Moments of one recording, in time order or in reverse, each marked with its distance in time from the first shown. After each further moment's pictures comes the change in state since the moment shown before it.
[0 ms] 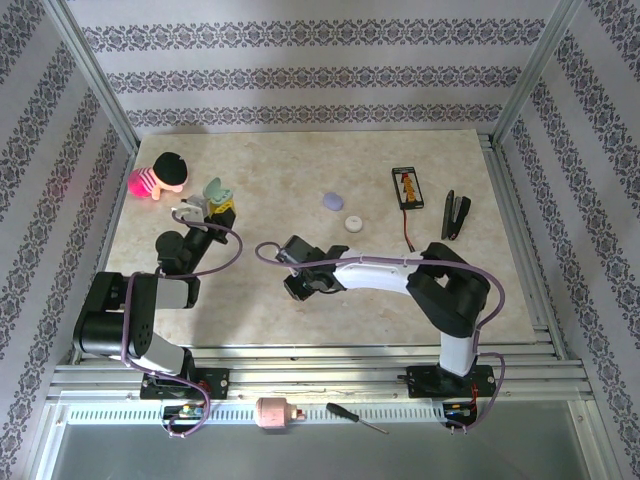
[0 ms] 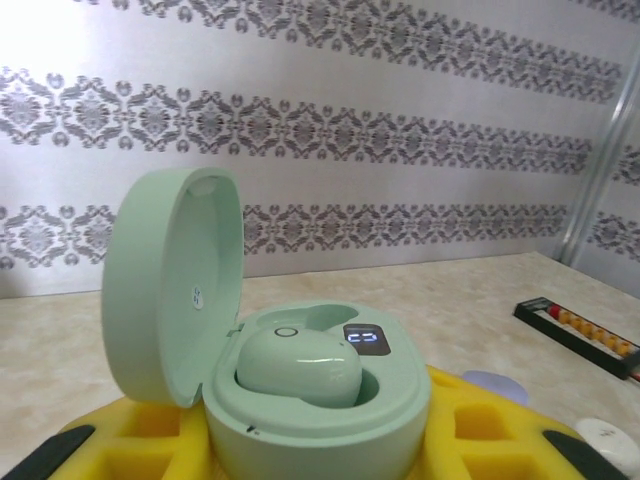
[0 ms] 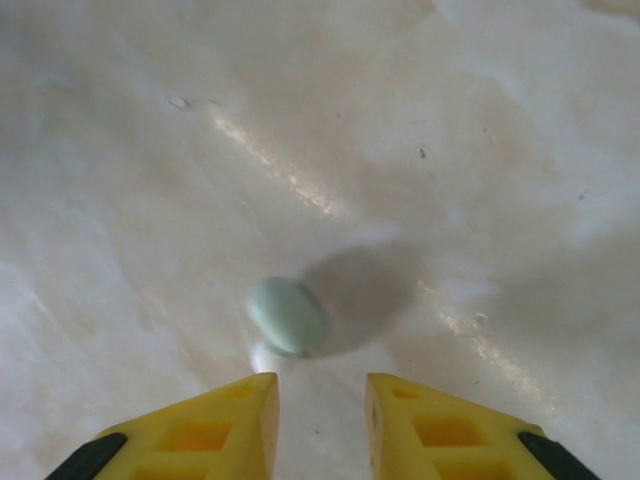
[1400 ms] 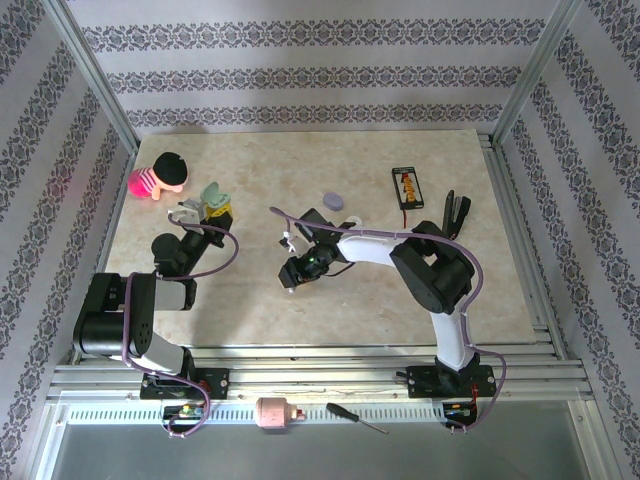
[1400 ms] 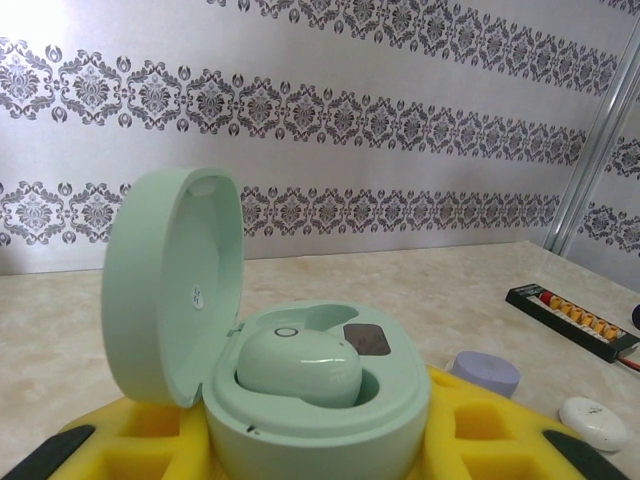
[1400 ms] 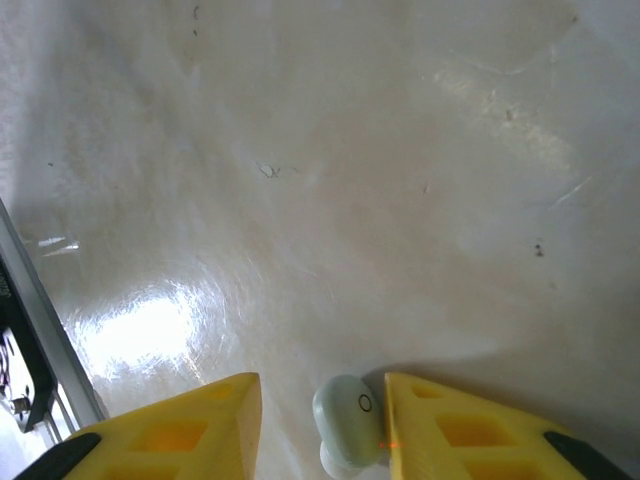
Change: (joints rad) left arm 0.039 0.000 -0.024 0.002 0.071 -0.014; right arm -0.216 0.175 0.093 0.056 -0.612 0.018
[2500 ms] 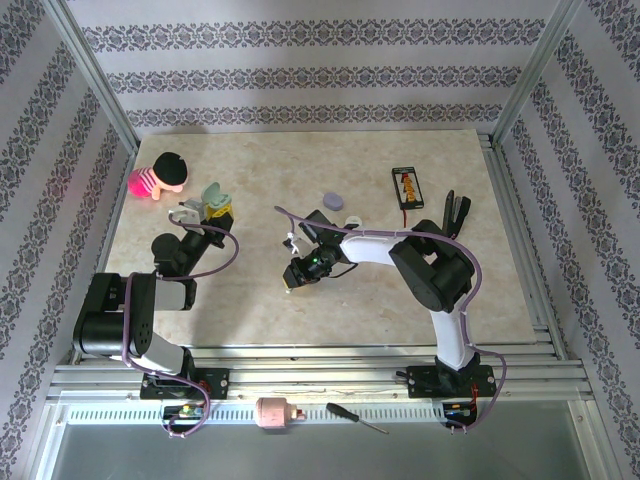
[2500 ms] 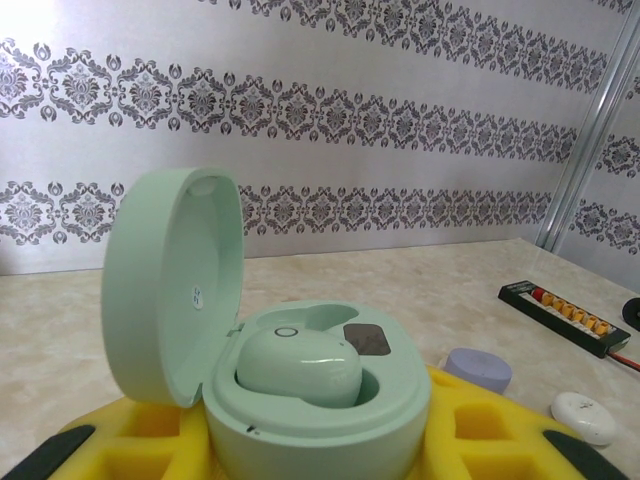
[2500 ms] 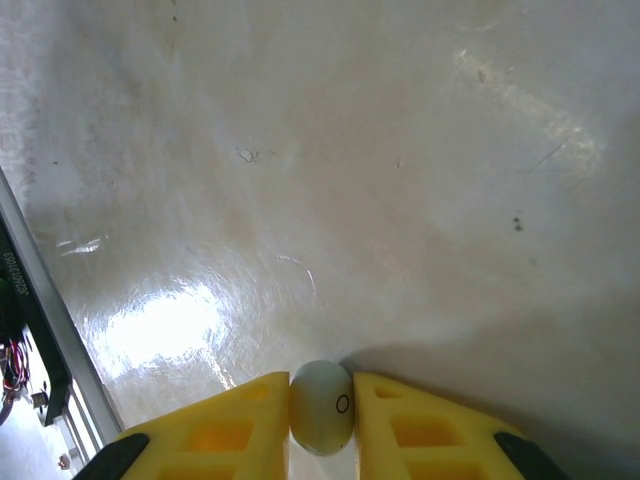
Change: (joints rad) left arm 0.000 0.000 0.000 0.000 0.017 0.000; right arm -0.013 0.008 -0.033 0.042 -0.043 0.024
